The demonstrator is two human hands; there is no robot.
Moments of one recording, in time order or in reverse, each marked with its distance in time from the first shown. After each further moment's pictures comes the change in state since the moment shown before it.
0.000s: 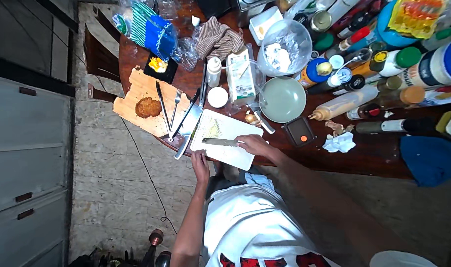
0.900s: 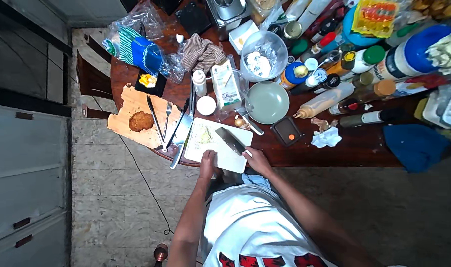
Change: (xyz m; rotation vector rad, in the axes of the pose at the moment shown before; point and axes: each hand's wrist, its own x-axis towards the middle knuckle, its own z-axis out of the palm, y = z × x) left_hand 0.027 0.029 0.040 0.072 -0.434 0.312; right_hand -0.076 -0.004 0.043 0.414 0.307 0.471
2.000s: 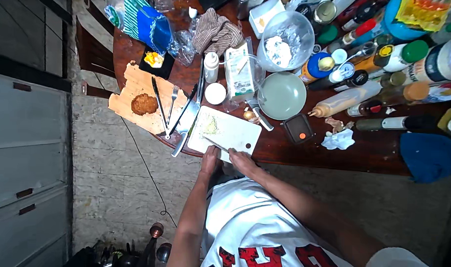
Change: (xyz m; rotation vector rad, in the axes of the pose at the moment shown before) left_hand -0.021 -0.010 0.010 0.120 0.006 0.034; right_hand -0.003 -0.072 0.054 -0.533 -0.338 -0.096
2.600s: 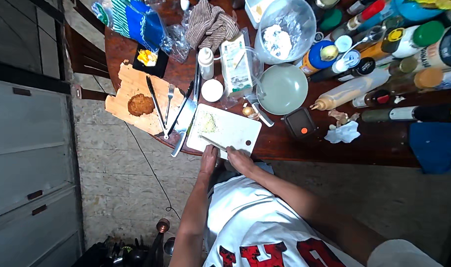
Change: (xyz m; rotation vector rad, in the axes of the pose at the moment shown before) left_hand -0.005 0.002 -0.004 0.077 -0.047 -0.023; right_hand 0.001 -0.008 0.000 0.062 -0.015 0.017
